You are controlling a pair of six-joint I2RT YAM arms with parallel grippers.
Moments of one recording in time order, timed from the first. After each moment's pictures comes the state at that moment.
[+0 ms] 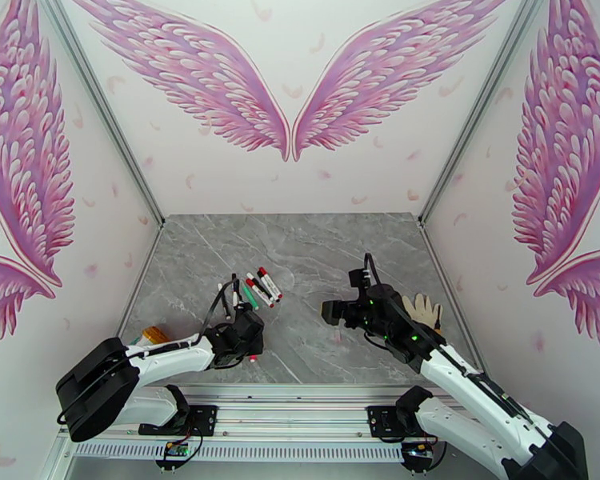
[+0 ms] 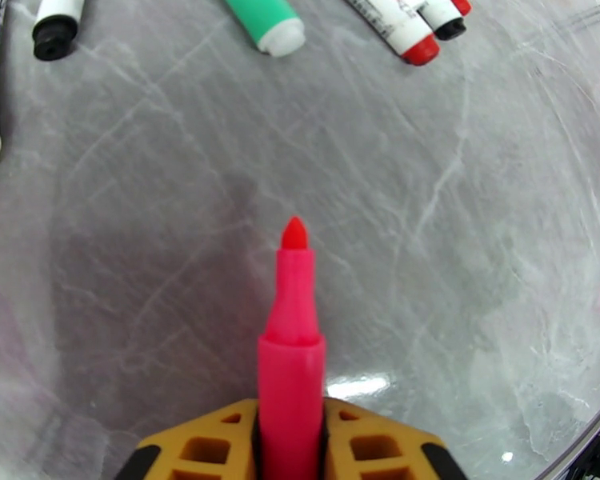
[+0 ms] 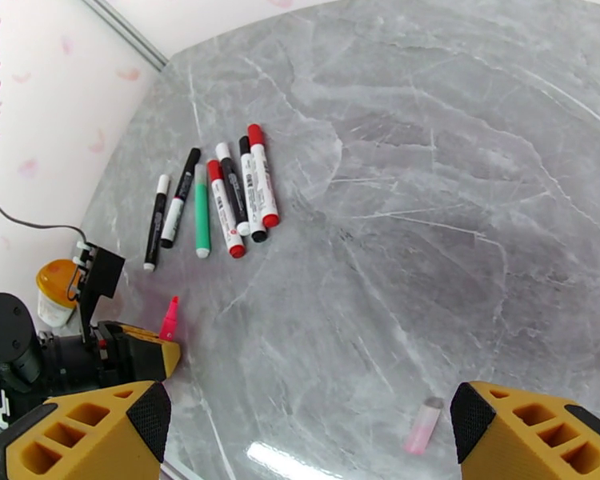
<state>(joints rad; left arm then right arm) -0.84 1.35 0.51 -0.23 -0.17 -0.90 0.53 0.89 0.63 -0.34 -0.11 0.49</state>
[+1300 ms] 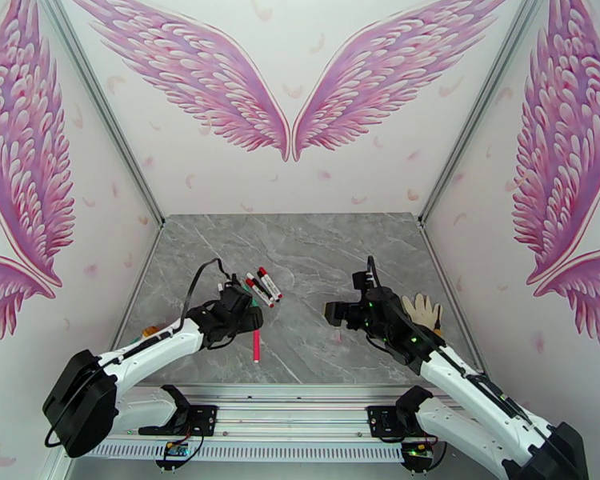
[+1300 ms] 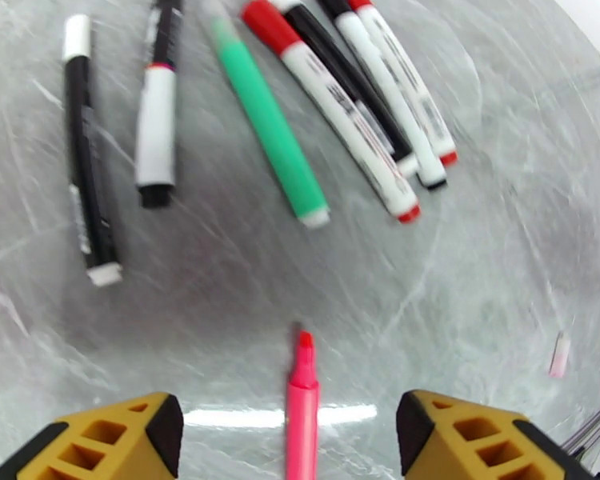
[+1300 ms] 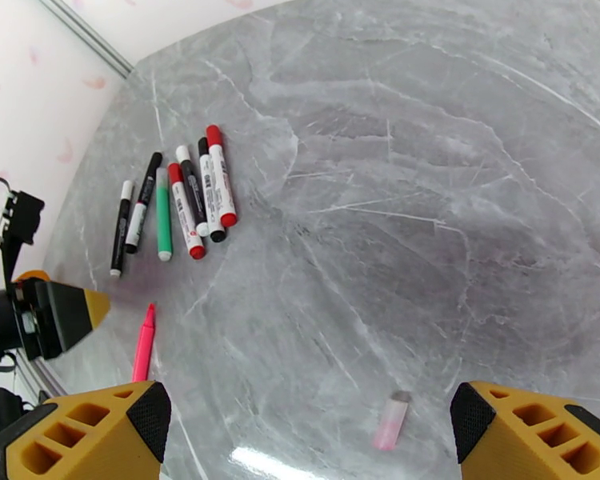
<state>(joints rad) -0.60 1.26 0.72 -0.49 -0.13 -0.78 0.53 0.89 0.61 -0.36 -0.04 0.48</state>
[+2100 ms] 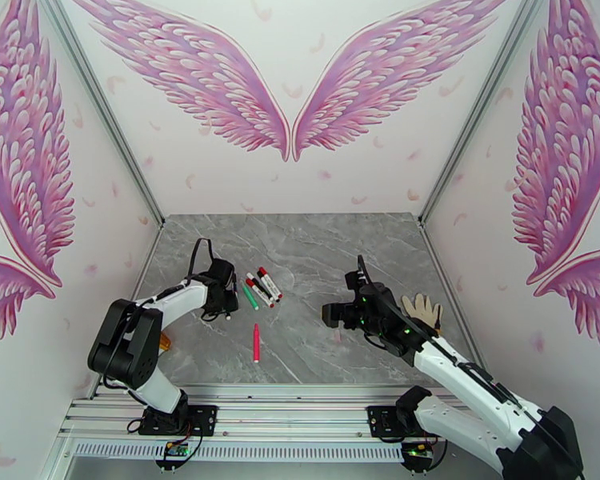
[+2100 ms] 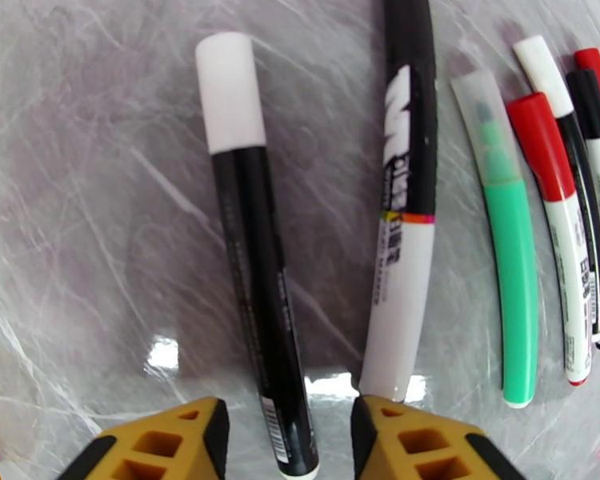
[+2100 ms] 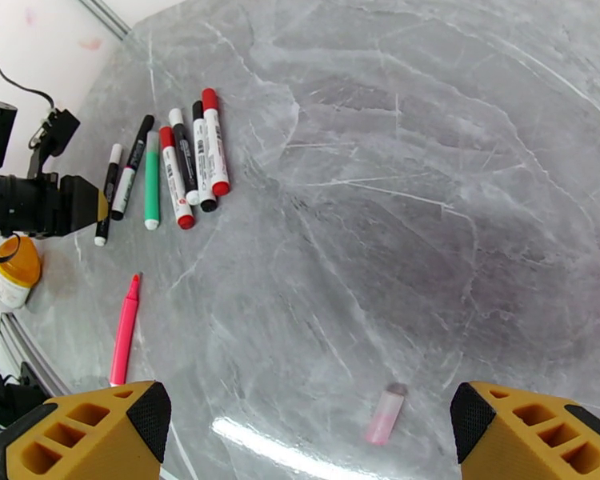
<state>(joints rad) -0.29 1.65 0.94 -0.57 -0.07 -0.53 0.53 0.97 0.65 -0.40 -0.06 0.42</state>
